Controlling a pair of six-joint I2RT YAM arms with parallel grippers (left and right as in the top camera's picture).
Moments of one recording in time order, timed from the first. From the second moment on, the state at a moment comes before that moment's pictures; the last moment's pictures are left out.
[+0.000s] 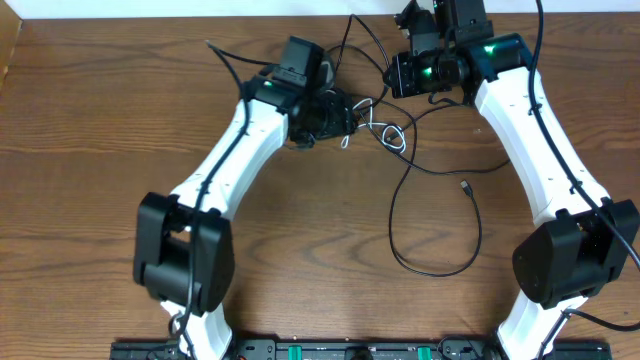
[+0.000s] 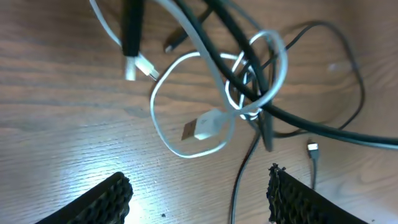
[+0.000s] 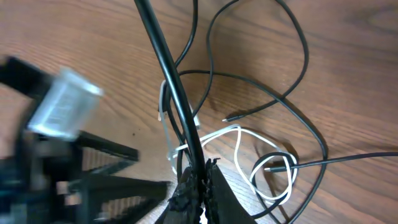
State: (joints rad) left arm -0.39 1.92 1.56 -0.77 0.35 -0.48; right arm 0.28 1.93 1.85 -0.88 -0.40 0.14
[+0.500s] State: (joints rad) left arm -0.44 2.05 1.56 -0.64 0.25 -0.48; right arm 0.28 1.93 1.85 -0.88 -0.42 0.15
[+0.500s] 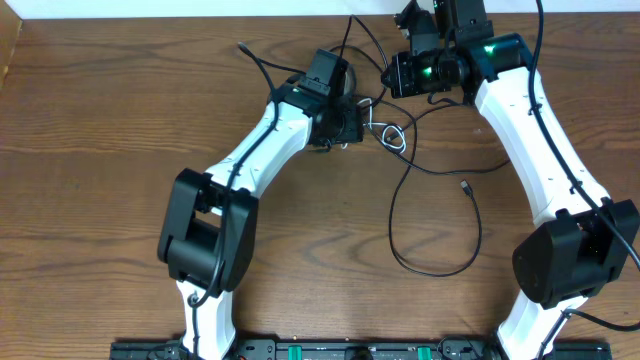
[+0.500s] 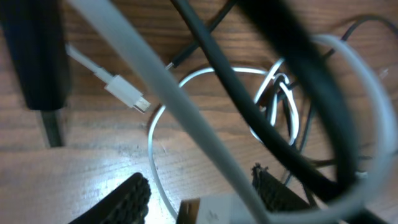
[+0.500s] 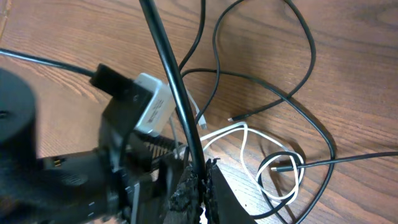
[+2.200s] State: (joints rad) left arm -0.05 1.58 1.56 -0.78 -0.01 -0.36; right arm -0.23 1.93 1.85 -1.13 -0.41 0.14
